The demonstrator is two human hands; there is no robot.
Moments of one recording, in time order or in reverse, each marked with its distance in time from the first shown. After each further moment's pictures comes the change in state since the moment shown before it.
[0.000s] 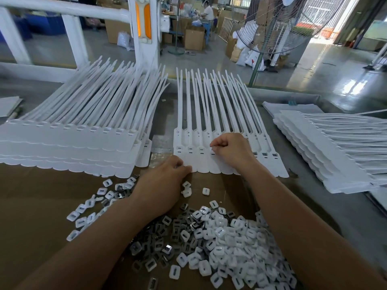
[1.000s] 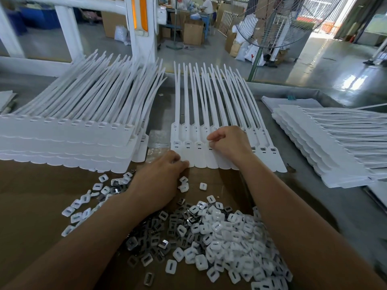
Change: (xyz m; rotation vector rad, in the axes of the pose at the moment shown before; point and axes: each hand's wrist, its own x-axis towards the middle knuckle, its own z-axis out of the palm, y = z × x) left_hand -0.001 -0.002 0.003 0.016 0.002 -0.001; right_hand 0.008 0.002 0.003 -0.050 0.003 0.034
